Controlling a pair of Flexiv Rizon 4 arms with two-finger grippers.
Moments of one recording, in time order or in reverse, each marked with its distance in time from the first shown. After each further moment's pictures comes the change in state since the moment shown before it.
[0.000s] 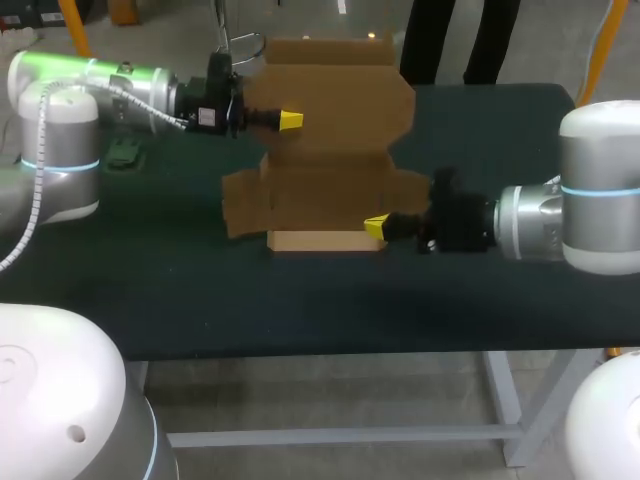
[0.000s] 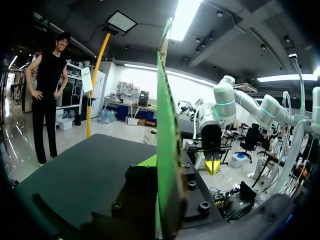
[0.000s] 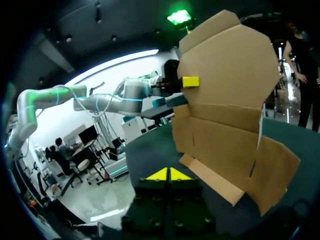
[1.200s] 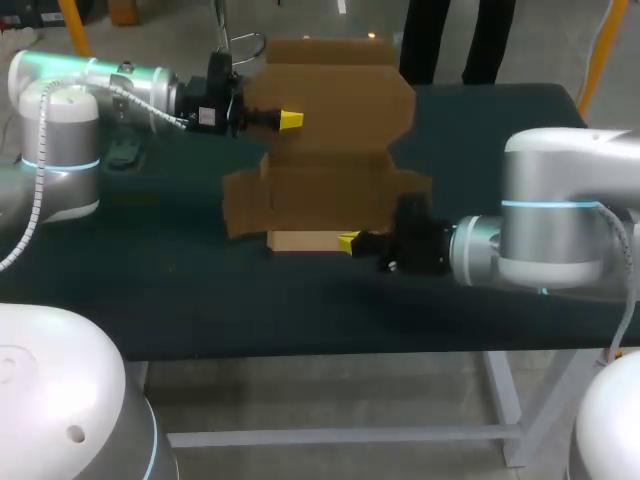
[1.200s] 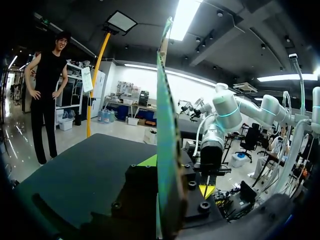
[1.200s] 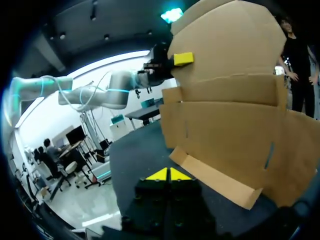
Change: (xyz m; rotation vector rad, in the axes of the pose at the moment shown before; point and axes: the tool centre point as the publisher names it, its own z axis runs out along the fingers) left arm -0.002 0.001 0.000 -0.001 0.000 0.003; right arm -0.017 -0.034 0.060 -0.032 -0.105 0.004
